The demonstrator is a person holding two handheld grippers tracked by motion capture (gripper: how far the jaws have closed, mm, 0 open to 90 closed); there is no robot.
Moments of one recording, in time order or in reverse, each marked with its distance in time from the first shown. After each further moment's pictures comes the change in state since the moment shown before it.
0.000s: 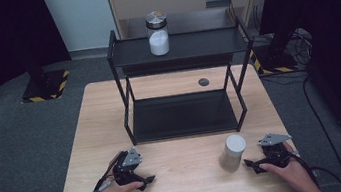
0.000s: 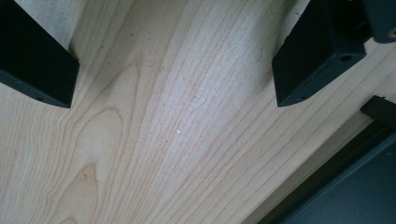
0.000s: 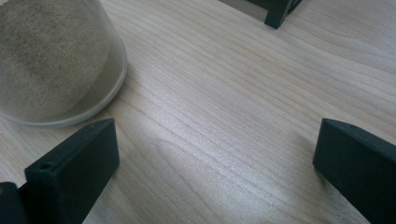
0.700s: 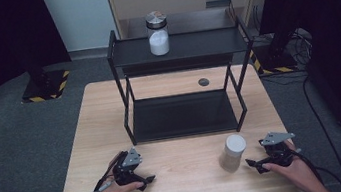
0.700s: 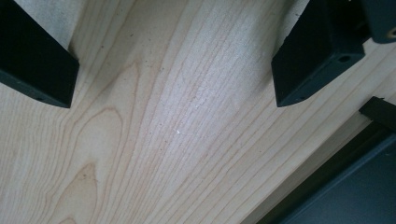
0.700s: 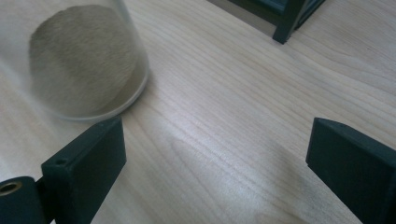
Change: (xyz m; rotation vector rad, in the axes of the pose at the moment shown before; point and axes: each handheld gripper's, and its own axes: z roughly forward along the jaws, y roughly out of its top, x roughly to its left) left arm -0.001 0.000 0.000 0.000 0.004 -0.002; right arm -0.008 0.010 -0.014 0.007 0.052 -0.051
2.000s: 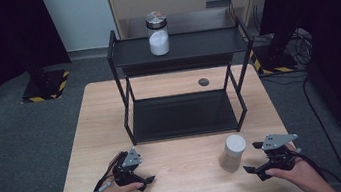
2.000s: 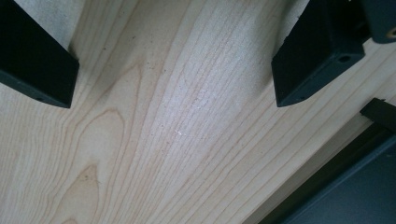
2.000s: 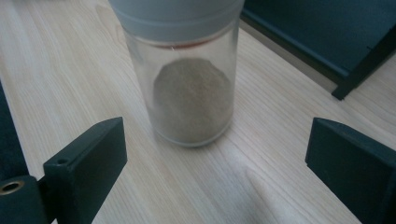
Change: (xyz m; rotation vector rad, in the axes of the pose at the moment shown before) left arm -0.001 -0.001 -0.001 -0.001 0.000 0.000; right arm 0.005 0.016 -0.026 -0.072 0.155 -0.089
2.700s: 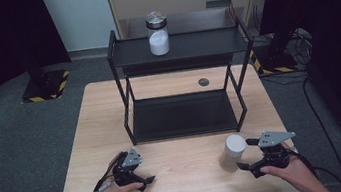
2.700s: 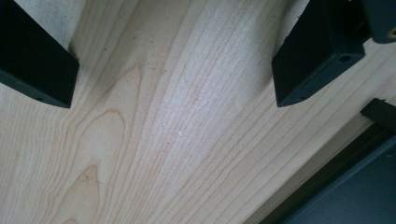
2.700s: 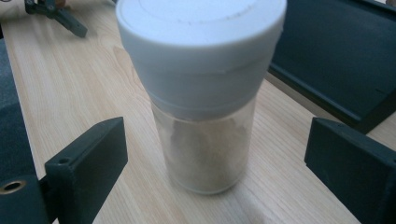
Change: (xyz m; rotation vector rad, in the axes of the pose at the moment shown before) left arm 0.000 0.000 0.000 0.002 -0.001 0.002; right arm 0.004 0.004 0.007 -0.096 0.024 0.010
